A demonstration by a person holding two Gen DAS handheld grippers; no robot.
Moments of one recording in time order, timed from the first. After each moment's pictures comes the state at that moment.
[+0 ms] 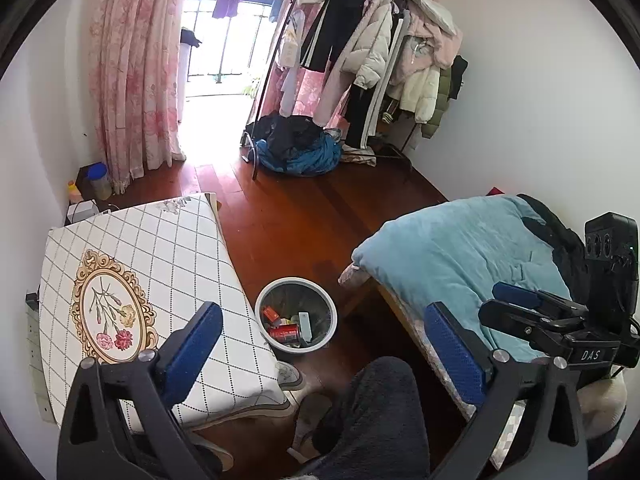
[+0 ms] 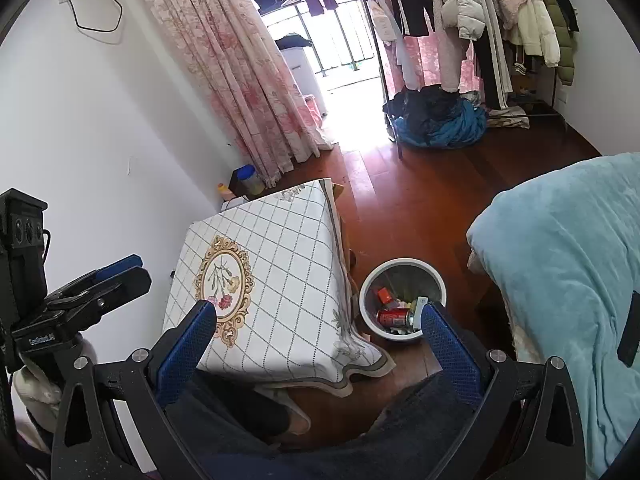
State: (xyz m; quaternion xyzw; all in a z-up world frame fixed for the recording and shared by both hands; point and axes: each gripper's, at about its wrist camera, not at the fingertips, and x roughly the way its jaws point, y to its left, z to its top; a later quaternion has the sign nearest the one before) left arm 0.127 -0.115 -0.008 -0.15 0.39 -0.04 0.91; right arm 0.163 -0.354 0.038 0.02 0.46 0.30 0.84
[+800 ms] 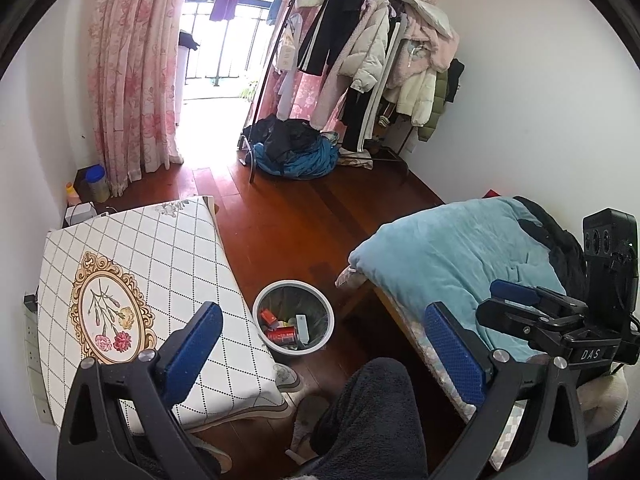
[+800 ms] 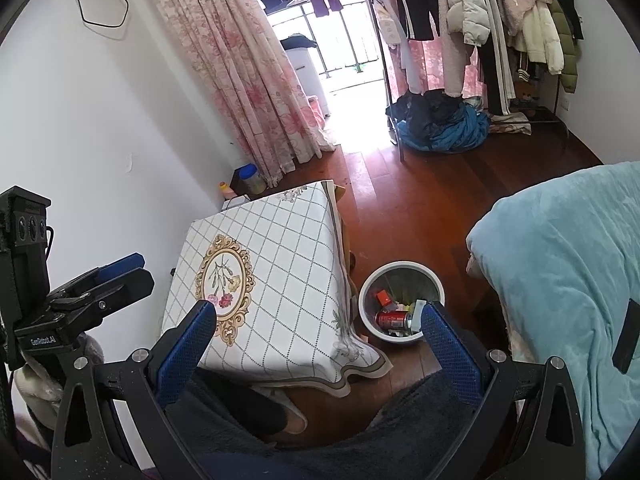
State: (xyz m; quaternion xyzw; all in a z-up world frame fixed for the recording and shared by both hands) left arm 0.124 -0.118 -0.002 -0.15 0.39 -0.04 0.91; right arm 0.162 -0.355 0.045 0.01 0.45 0.31 0.84
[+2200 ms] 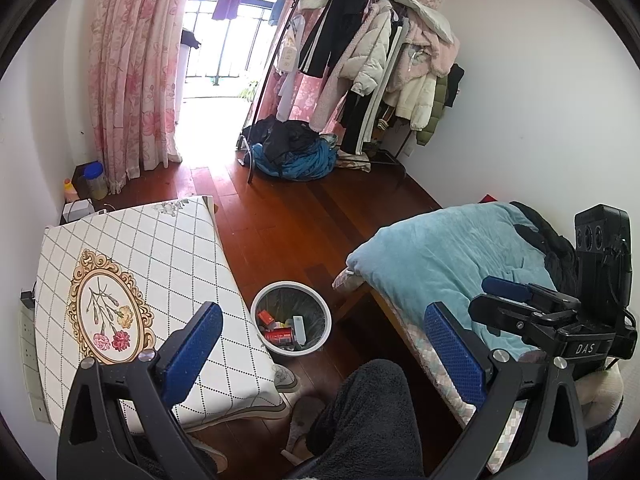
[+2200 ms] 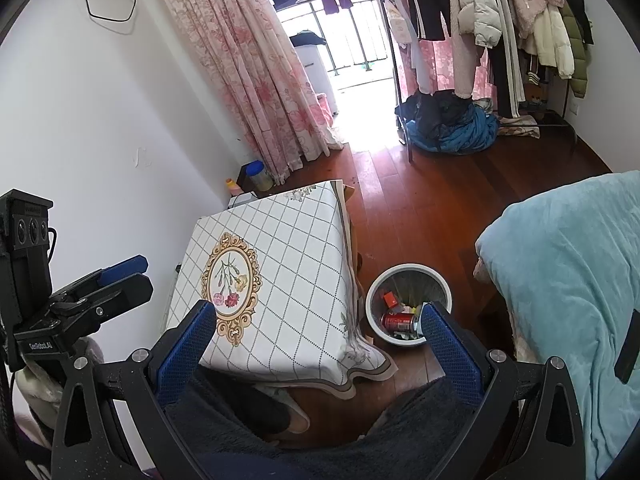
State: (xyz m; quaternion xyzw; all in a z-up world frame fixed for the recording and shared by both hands) left arm 0.125 -0.113 0.003 -0.17 0.38 -0.04 0.91; right arm 0.167 -0.340 0.047 0.00 0.45 0.32 0.83
